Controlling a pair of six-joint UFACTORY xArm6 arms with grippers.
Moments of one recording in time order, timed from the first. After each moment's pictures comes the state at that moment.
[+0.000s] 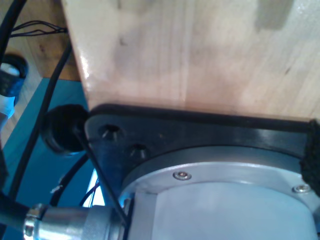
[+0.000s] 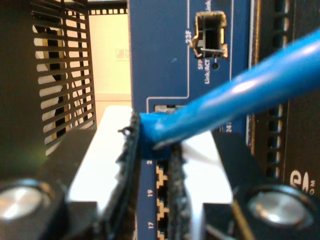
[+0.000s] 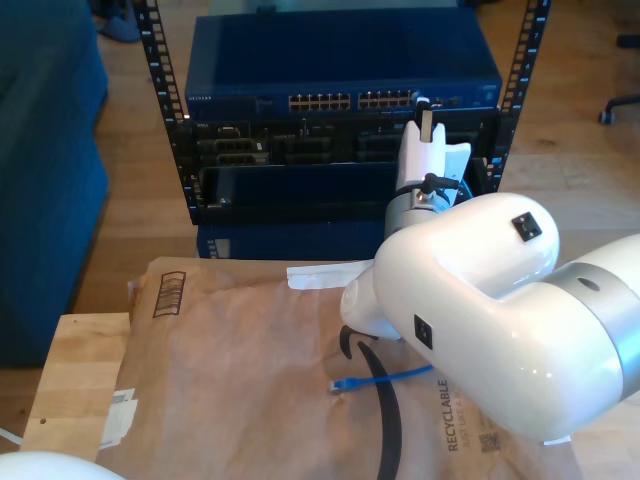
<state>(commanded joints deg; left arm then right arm) 93.3 -28.5 -6.5 8.2 63.7 -5.1 27.5 42.0 -69.5 37.1 -73.4 75.0</state>
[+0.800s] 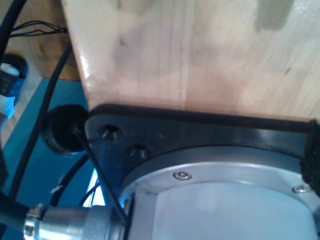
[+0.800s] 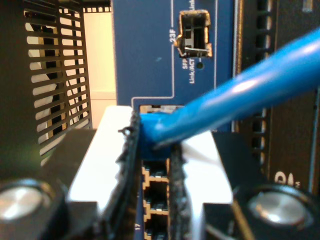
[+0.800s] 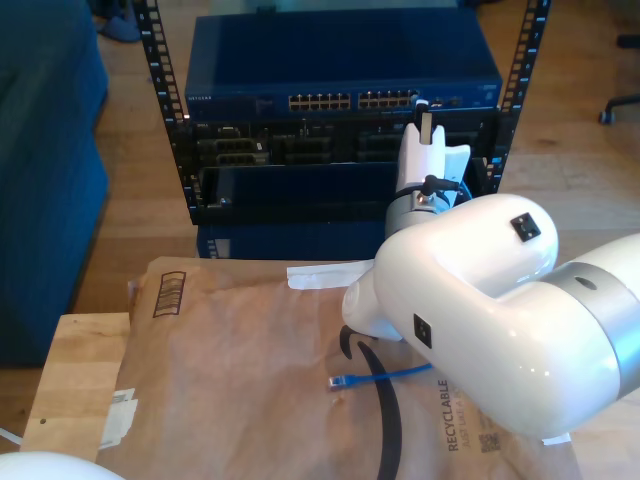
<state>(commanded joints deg) 93.4 -28.5 -6.5 8.2 63.7 -5.1 27.2 42.5 -69.7 37.0 -73.4 75.6</state>
